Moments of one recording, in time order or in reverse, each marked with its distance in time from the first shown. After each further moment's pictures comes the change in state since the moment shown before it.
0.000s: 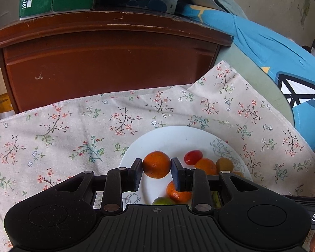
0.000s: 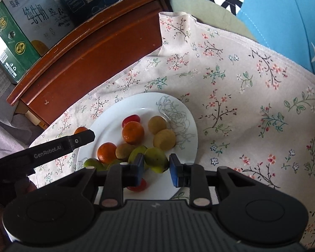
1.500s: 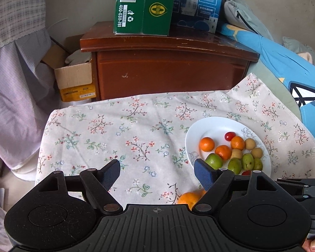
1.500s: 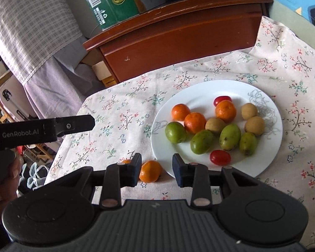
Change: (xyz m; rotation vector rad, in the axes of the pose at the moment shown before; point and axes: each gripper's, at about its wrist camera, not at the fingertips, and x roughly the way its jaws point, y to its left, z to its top) left arm -0.124 0.040 -0.041 -0.070 -0.029 0.212; right arm -0.009 0.071 -0.052 -0.378 0.077 0.269
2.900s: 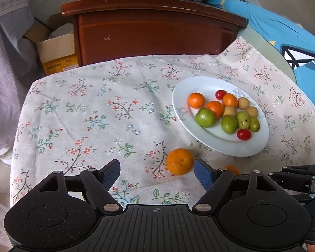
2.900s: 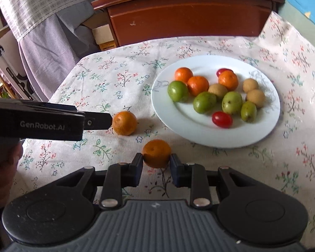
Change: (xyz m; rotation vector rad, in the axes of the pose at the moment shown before) left arm 0.025 -0.013 -0.044 0.065 0.104 -0.068; right arm -0.002 0.019 -0.039 -0.068 0.104 -0.115
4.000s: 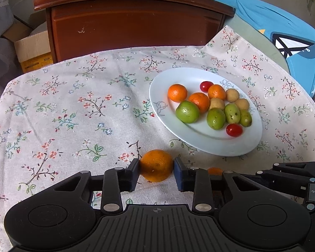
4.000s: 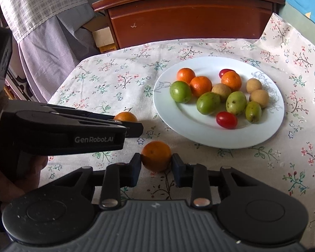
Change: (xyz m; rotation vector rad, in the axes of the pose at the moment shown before) left arm 0.032 -0.014 -0.001 0.025 0.015 -0.064; right arm 0.011 0.005 0.001 -0.040 -0.046 -0.013
